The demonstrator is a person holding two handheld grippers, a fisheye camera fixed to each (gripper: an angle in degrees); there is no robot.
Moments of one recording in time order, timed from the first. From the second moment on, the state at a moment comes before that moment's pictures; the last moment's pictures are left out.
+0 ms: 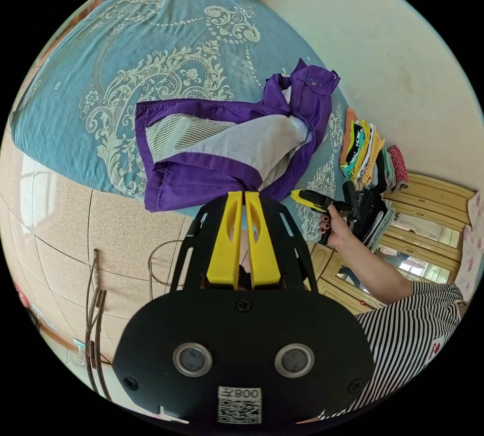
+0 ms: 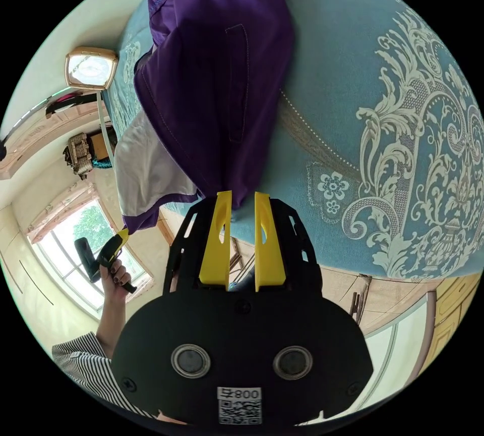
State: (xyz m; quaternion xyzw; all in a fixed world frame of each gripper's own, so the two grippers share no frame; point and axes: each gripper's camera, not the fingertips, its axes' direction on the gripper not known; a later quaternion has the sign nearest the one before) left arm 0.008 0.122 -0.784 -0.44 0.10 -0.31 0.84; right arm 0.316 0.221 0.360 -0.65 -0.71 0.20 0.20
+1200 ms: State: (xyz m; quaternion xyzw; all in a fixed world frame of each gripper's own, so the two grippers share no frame) left arm -0.007 -0.199 -0.850 -0.17 0.07 -0.09 0.98; right arm 0.668 0.157 0.707 -0.36 -0.74 0.35 0.46
